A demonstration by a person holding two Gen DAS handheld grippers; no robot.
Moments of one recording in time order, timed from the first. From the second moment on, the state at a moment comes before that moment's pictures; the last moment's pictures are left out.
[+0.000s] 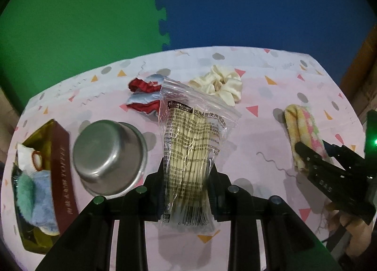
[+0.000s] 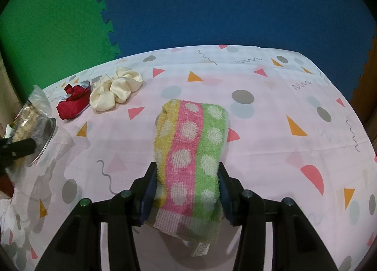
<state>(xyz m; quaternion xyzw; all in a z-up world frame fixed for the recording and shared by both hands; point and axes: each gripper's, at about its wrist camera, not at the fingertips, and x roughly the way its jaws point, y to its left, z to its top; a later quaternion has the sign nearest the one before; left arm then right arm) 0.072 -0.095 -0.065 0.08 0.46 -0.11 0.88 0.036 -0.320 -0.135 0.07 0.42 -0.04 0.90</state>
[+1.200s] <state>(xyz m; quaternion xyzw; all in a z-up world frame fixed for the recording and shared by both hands) 0.096 0.142 -0.010 0.01 0.45 0.06 0.89 0.036 -0.319 -0.135 0.07 0.42 -0.04 0.90</state>
